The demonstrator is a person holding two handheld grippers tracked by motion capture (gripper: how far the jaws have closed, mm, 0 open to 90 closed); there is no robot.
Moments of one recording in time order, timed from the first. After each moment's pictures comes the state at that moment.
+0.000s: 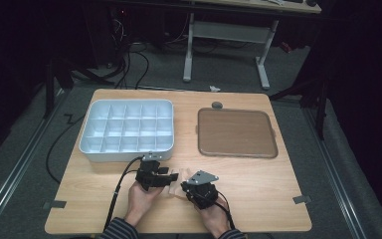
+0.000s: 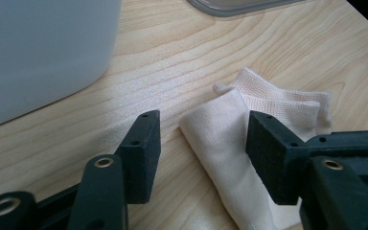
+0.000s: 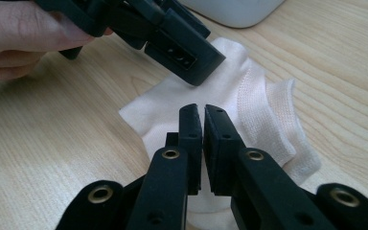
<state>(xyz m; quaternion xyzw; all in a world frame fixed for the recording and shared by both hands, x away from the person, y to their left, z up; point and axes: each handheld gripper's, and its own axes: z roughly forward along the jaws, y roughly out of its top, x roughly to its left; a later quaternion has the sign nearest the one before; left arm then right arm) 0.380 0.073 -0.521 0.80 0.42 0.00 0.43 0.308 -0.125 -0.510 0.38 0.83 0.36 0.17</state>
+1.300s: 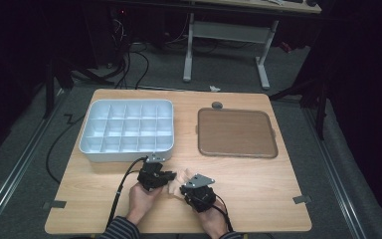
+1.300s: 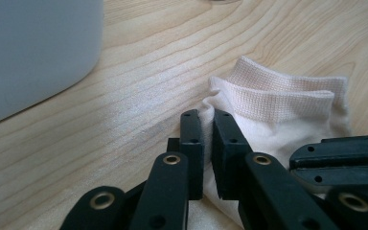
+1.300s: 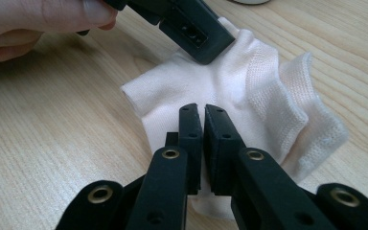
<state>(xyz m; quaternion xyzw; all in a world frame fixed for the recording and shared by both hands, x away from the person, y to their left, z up) 0.378 0.069 -0.524 0.82 0.40 0.01 0.41 0.304 -0.120 -0.523 0.38 0.84 0.35 0.16</state>
